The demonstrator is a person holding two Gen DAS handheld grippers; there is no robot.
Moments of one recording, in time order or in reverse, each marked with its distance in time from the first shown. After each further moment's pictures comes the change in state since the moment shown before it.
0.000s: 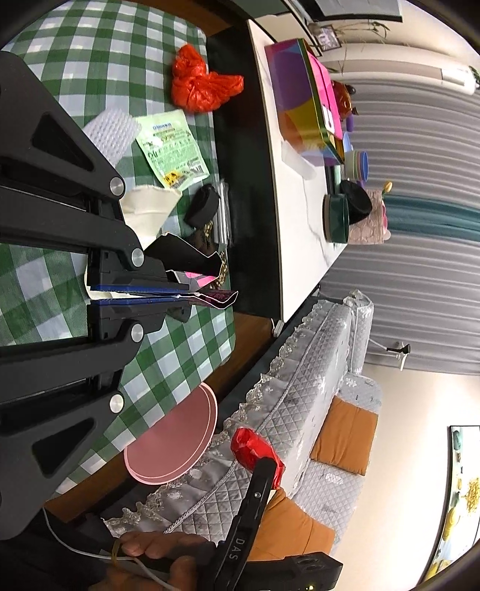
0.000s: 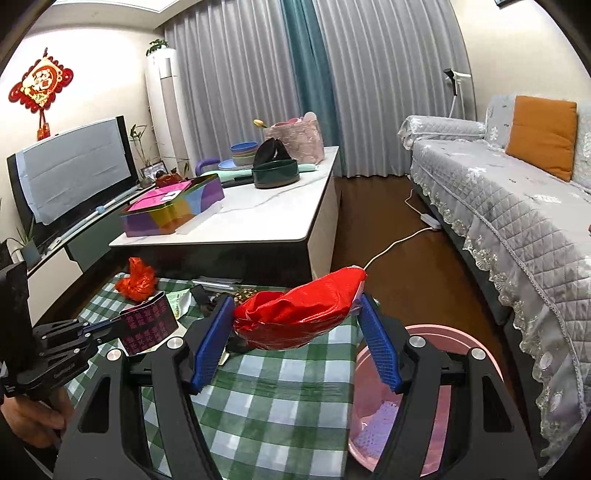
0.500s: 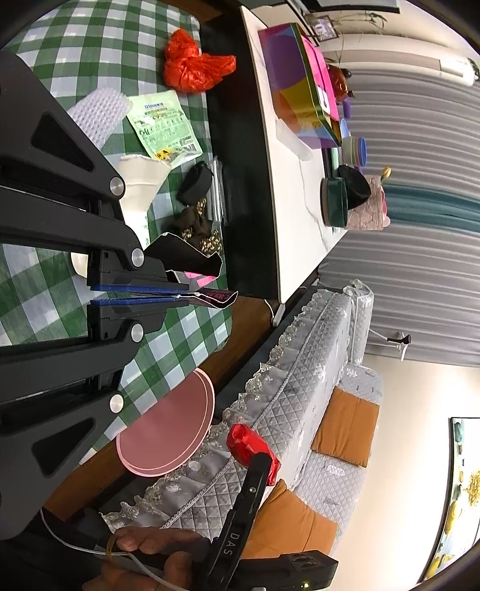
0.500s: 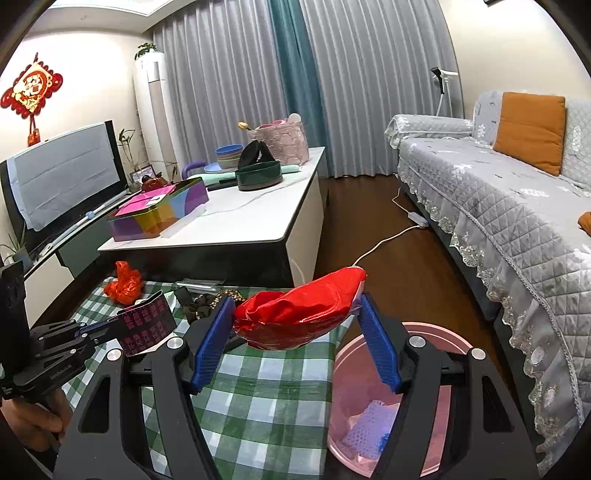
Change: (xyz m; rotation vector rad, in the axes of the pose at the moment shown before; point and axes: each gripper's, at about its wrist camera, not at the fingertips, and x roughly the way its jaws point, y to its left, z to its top) left arm 0.014 -0.019 0.006 0.011 -0.001 -0.032; right arm -0.006 -0.019 -0.002 0.025 -0.006 -0.040
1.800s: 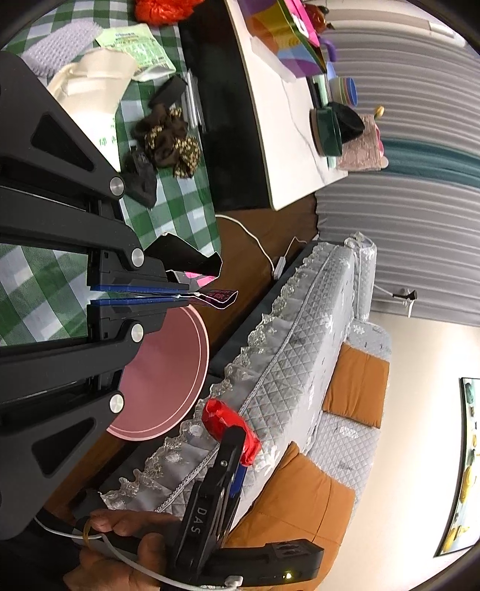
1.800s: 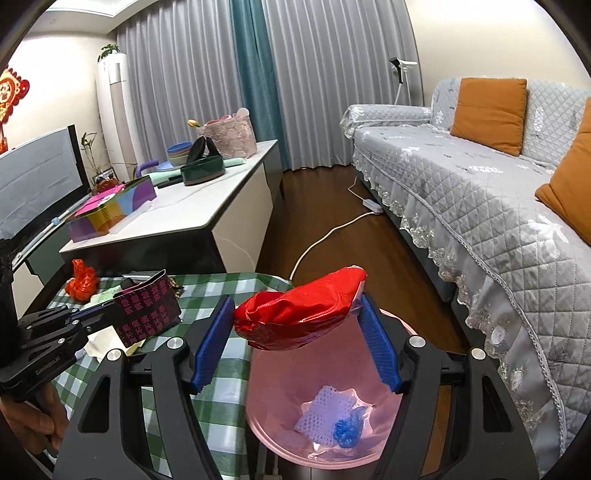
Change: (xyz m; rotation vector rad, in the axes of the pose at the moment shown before) left arm 0.054 -0.083 0.015 0.071 0.010 -0.142; right arm -0.012 -0.075 -0.023 0.054 0.024 -0.142
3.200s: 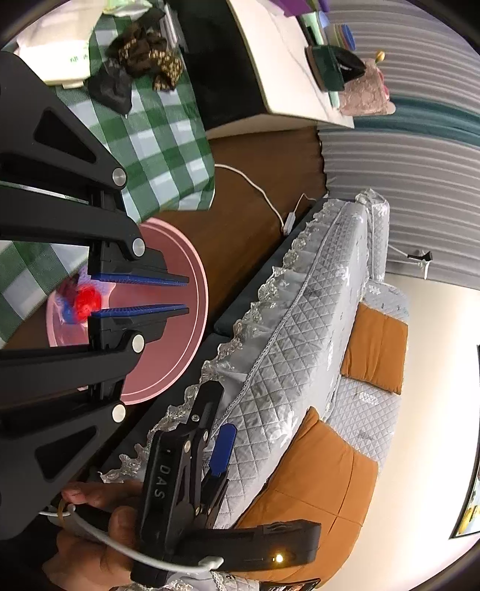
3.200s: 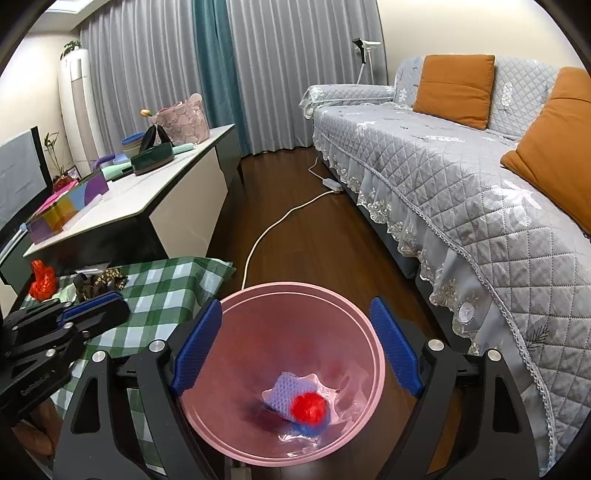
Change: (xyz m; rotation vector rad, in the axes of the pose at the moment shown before) left arm 0.057 -0.063 0.013 0.046 0.051 -0.115; right arm 0.015 -0.051 -0.012 0.060 0.058 -0.124
